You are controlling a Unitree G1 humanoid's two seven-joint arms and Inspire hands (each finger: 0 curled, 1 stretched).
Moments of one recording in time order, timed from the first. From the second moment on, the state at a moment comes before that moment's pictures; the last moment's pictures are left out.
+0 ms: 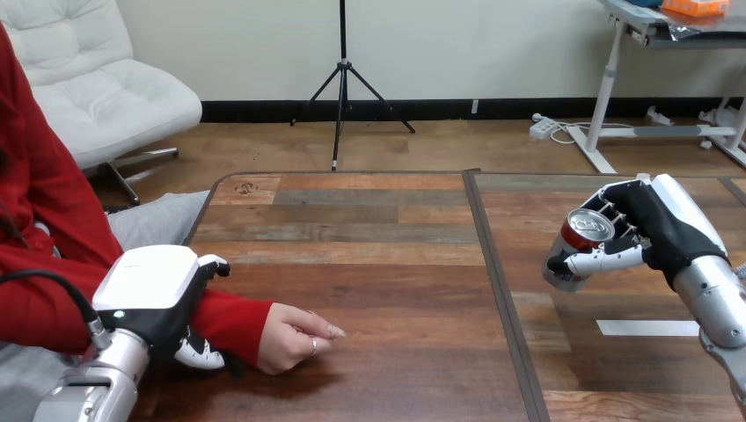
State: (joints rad) left arm -0.10 0.58 -0.22 0.25 0.91 -0.01 0.00; right arm -0.61 -0.55 0.11 1.14 -0.31 -0.44 -0.02
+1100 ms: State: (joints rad) left arm -0.14 0.58 -0.26 0.32 0.91 -0.05 0.03; right arm -0.61 -0.55 0.11 1.14 -0.31 -0.45 -0.02
